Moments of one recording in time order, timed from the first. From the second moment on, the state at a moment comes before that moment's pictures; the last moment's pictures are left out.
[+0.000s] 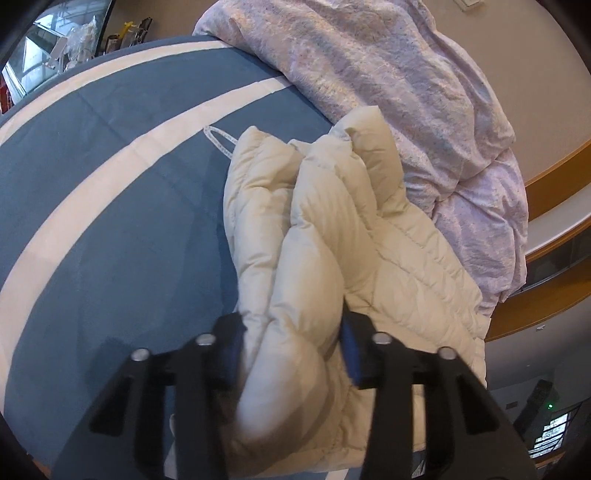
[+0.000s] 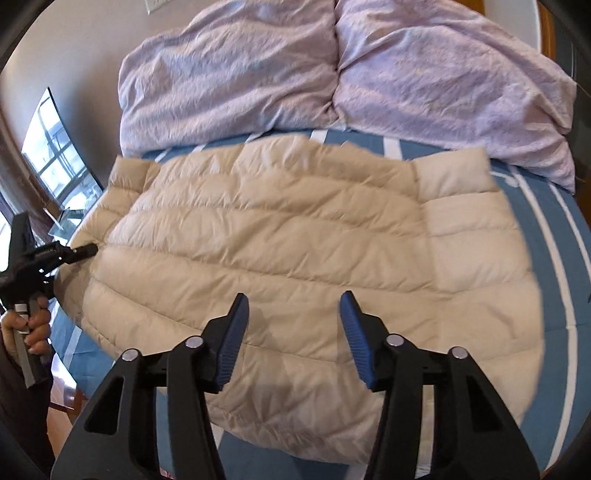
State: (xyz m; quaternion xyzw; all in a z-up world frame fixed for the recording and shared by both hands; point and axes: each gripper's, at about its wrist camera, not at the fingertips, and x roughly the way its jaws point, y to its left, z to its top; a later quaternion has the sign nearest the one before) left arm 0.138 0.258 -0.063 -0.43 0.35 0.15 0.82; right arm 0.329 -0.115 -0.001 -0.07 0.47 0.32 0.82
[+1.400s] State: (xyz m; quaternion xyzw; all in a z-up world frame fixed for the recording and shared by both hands) left arm 0.141 0.247 -0.015 -0.41 0.30 0.13 0.85; right arm 0.336 -0.079 -0.053 -0.10 0.46 0.30 0.83
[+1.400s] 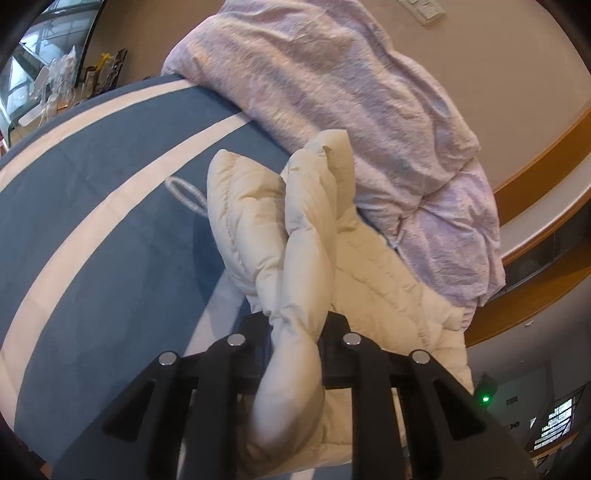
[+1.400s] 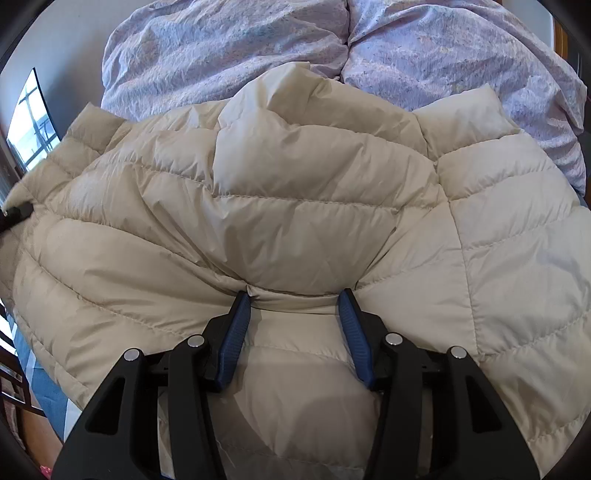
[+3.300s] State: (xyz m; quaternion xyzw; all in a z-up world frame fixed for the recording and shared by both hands) left arm 0.311 0.012 0.049 -0.40 0.30 -0.13 0.86; right arm 0.366 -0.129 -0.046 -0.03 0.45 0.30 0.84
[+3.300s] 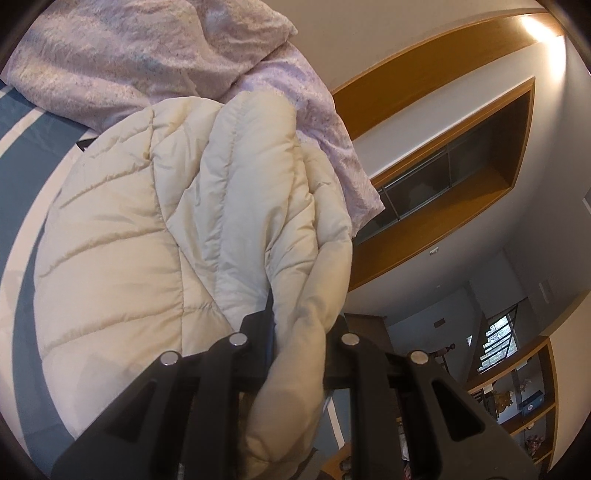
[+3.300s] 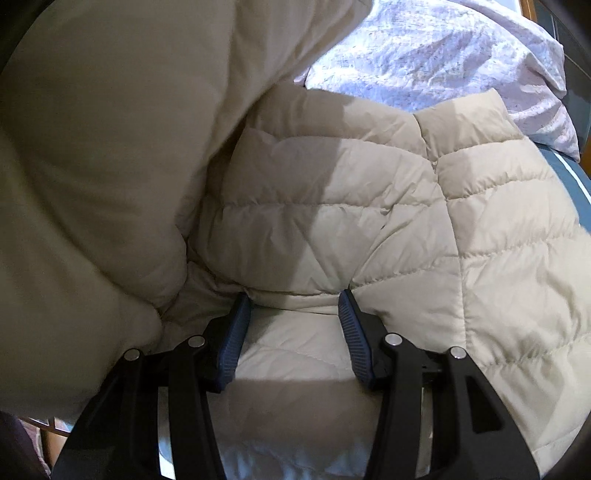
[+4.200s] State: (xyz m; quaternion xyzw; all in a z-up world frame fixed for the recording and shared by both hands) left arm 0.351 -0.084 -0.011 -0.31 0.39 -0.07 0.86; right arm 0.331 -0.252 -0.016 -0.08 0.40 0.25 0.88
